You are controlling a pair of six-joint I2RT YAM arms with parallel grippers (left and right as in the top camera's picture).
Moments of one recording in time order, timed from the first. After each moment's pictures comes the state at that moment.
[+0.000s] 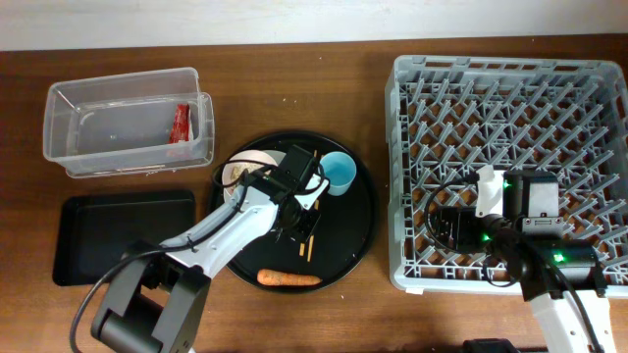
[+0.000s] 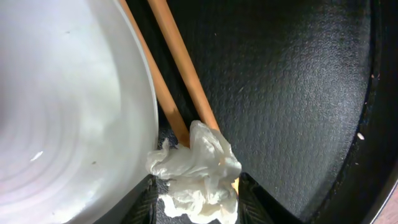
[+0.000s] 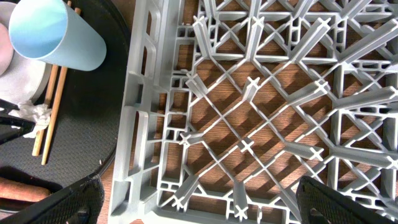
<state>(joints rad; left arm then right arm) -0.56 1.76 1.09 -0.69 0.13 -0.02 -0.01 0.97 0.90 -0.95 -0.16 0.06</state>
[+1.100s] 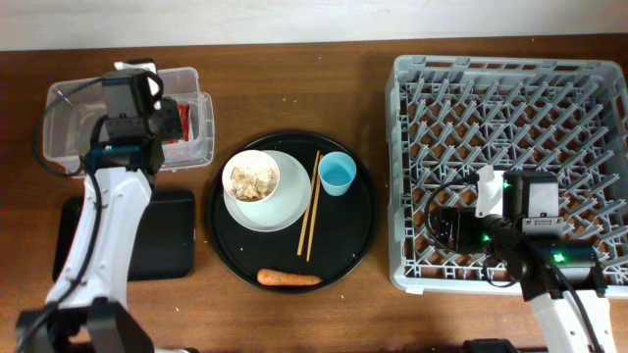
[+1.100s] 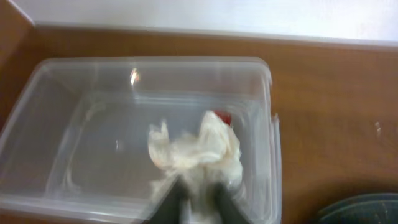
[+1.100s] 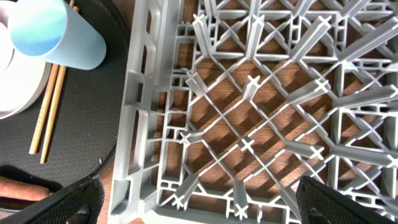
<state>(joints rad) 0.06 1.59 1.28 -0.35 -0.18 -0.01 -0.01 0.97 0.90 -0.96 -0.16 0.06</state>
